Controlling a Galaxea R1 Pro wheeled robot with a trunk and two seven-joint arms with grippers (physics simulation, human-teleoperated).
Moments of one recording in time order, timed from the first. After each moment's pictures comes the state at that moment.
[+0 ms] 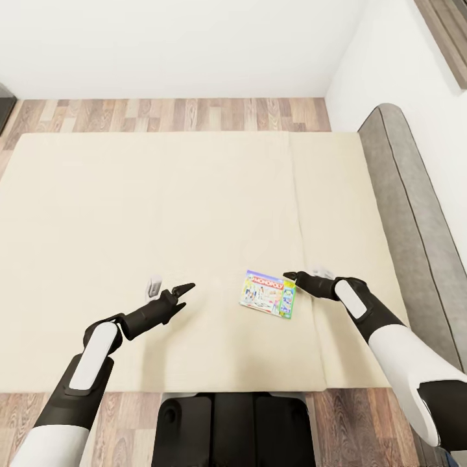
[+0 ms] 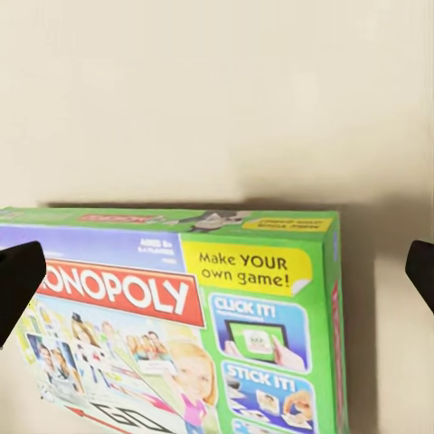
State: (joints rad) left arm -0.53 0.05 0.06 -1.30 1.14 0.82 -0.07; right arm -1.00 -0.17 0.16 -0.58 -0.76 0.60 0.18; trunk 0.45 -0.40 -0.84
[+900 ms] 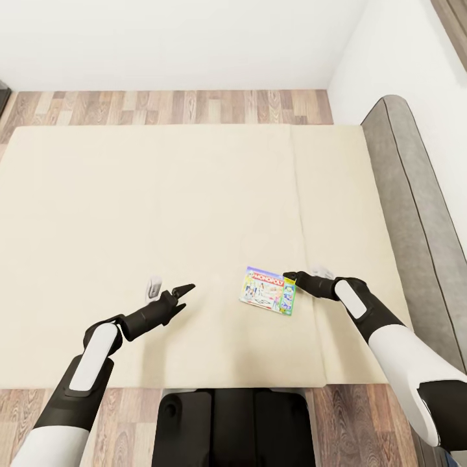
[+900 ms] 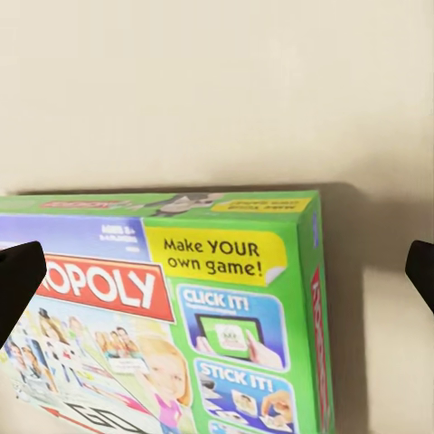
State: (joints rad) left arm -0.52 0.05 0.06 -1.30 1.14 0.82 -0.08; right arm -1.00 -0.17 0.16 -0.58 -0.76 0.60 0.18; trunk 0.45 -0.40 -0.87
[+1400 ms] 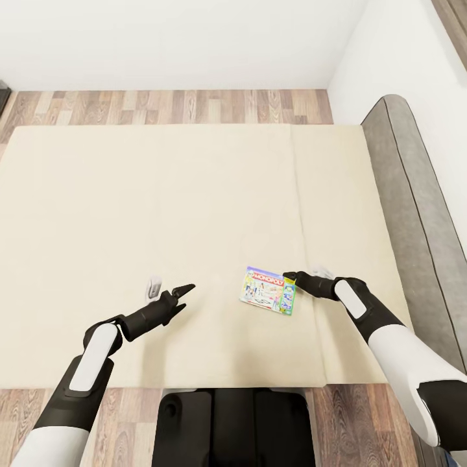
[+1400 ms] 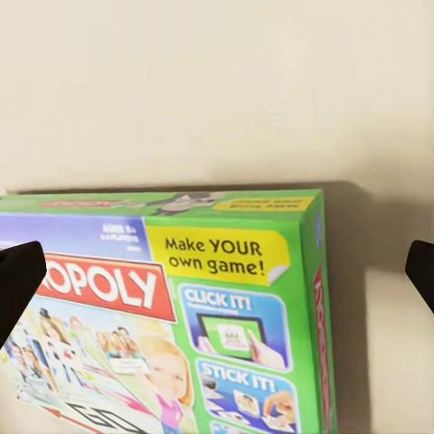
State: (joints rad) left arm -0.52 0.05 0.06 -1.30 1.14 0.82 -0.08; right arm -1.00 -0.17 0.16 -0.58 -0.76 0.60 0.18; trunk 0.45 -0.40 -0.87
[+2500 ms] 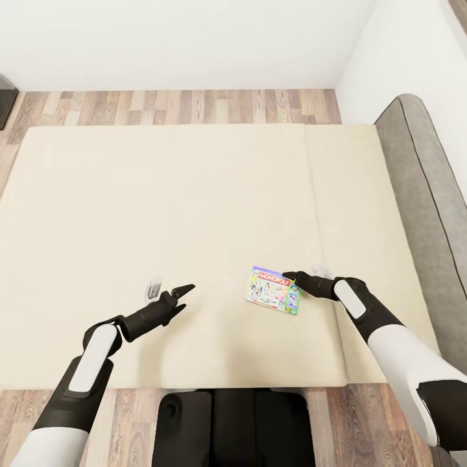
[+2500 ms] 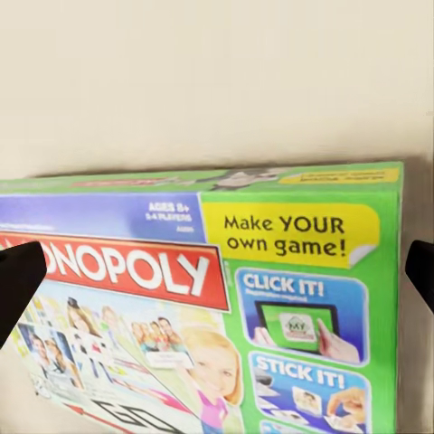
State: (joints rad) left arm -0.52 0.05 0.06 -1.30 1.15 0.82 -0.09; right arm -1.00 -0.16 0.16 -0.59 -0.76 0.60 0.18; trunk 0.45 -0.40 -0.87
